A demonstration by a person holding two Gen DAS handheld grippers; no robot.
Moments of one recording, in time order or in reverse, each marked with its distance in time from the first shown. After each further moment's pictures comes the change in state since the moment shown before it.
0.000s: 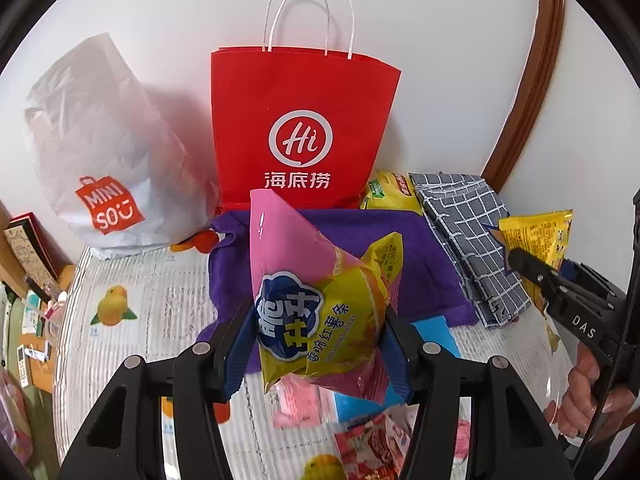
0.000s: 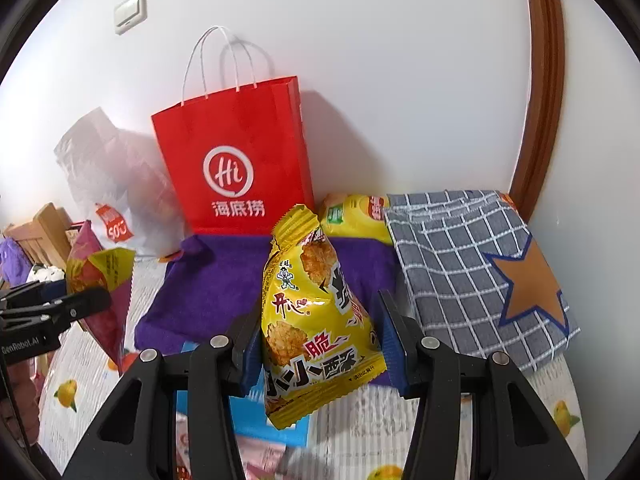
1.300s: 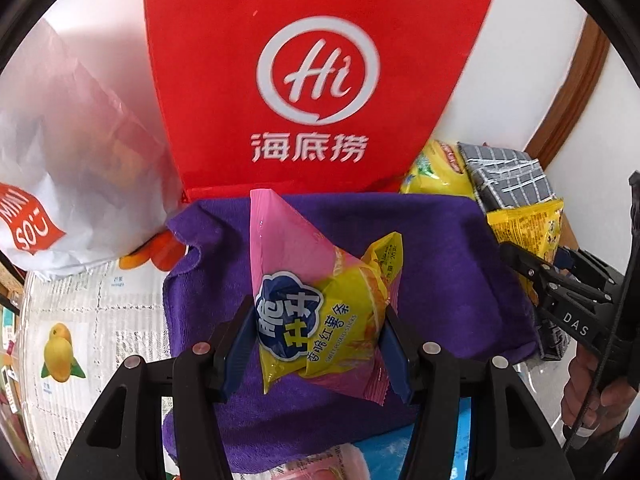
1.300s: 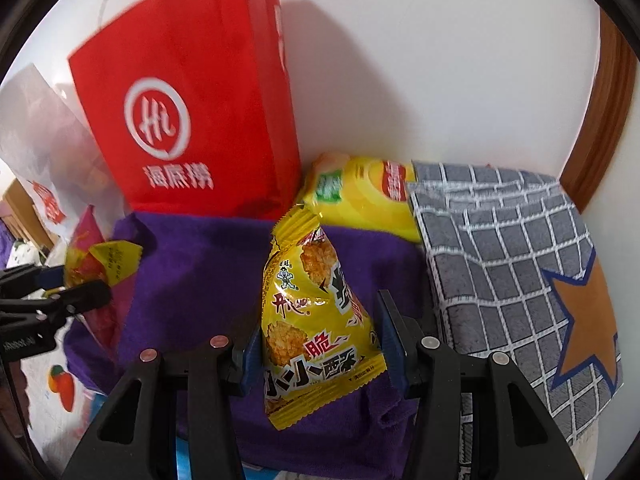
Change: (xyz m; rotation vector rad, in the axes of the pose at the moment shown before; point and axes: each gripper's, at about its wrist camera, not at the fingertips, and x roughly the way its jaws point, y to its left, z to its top) left arm 0.149 0.023 0.035 -0.007 0.157 -0.002; right arm 0.160 -0.015 0.020 -0.053 0.169 -0.015
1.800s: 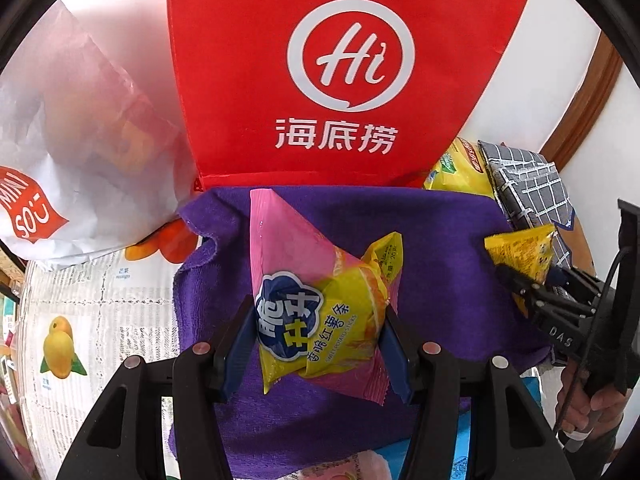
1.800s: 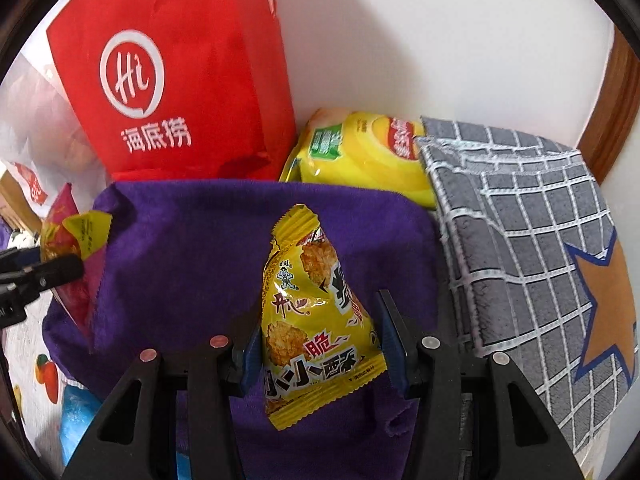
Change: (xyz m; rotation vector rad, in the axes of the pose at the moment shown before) left arm 0.010 0.012 -0.001 -0.025 0.018 0.022; right arm 0.036 0.000 -0.012 -0.003 0.093 0.013
